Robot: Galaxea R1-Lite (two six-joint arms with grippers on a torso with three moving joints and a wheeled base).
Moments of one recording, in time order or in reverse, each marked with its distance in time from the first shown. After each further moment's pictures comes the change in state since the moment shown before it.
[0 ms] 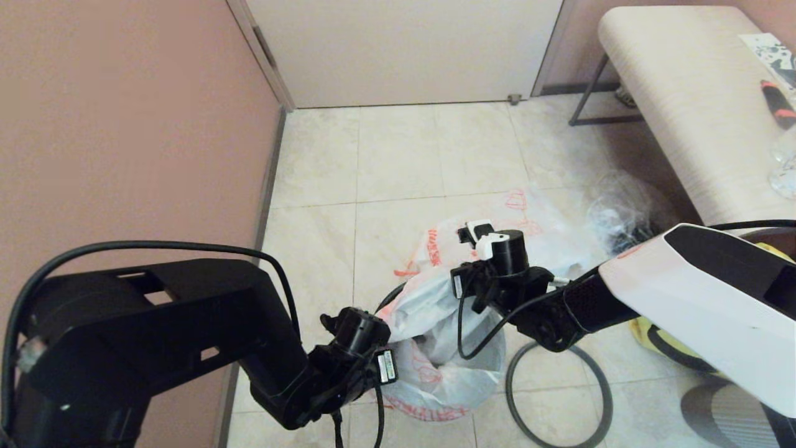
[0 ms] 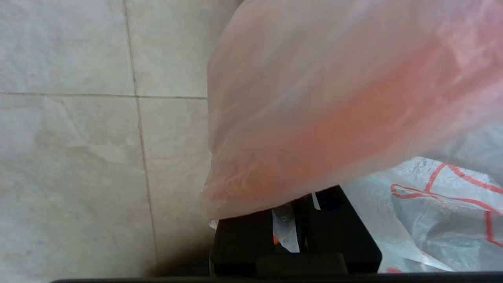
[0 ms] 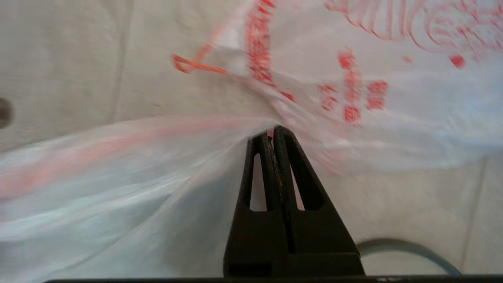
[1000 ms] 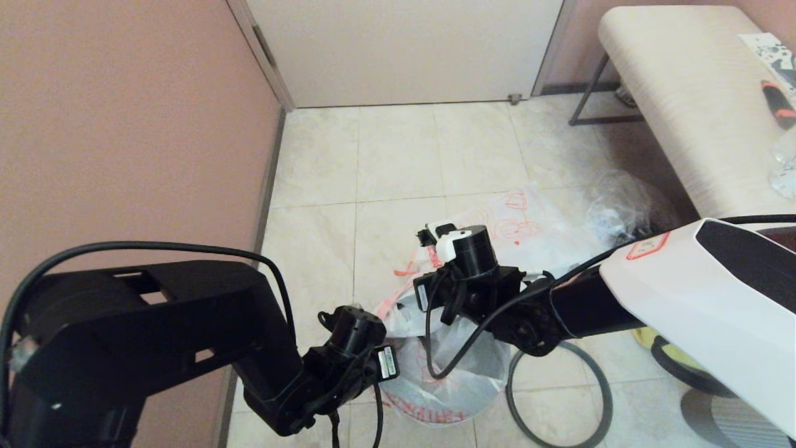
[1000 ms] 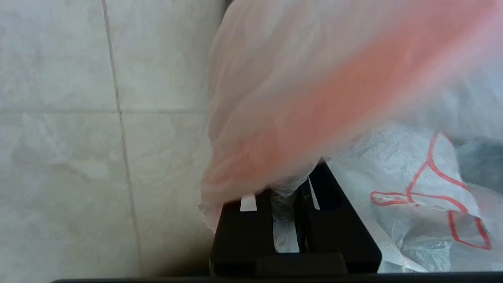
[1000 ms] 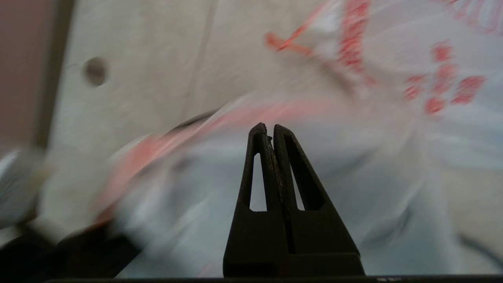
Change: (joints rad) left arm 0.003 -0.014 0.042 -0.121 -0.018 0.002; right arm 0.146 -0.065 -0.076 0.228 0.032 0.063
